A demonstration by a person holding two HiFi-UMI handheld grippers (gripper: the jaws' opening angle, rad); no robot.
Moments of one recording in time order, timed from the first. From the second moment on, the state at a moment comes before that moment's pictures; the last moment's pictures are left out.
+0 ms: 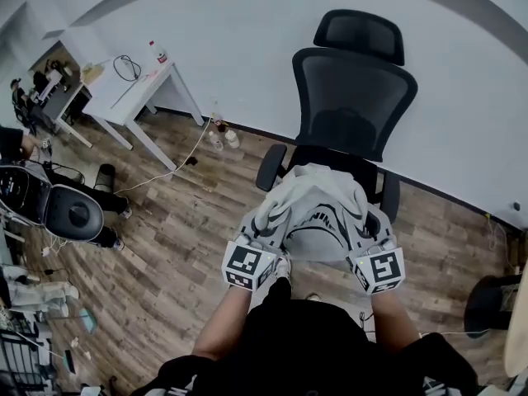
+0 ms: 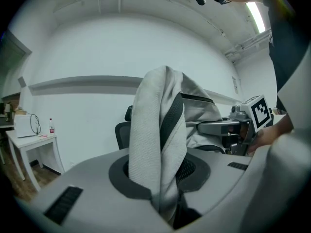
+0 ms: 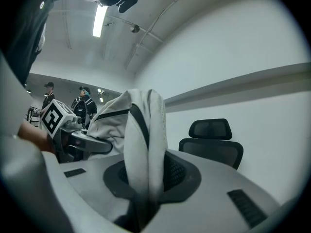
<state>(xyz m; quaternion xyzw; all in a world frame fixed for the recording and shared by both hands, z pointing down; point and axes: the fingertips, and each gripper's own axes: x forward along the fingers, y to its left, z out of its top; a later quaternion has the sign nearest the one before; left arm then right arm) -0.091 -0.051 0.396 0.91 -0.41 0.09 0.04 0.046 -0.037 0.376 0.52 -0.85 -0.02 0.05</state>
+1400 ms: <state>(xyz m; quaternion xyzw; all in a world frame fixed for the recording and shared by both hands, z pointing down) -0.082 -0.261 0.415 0.96 -0.24 0.13 0.02 0.045 -0.213 0.394 0.63 -0.77 0.00 0.09</state>
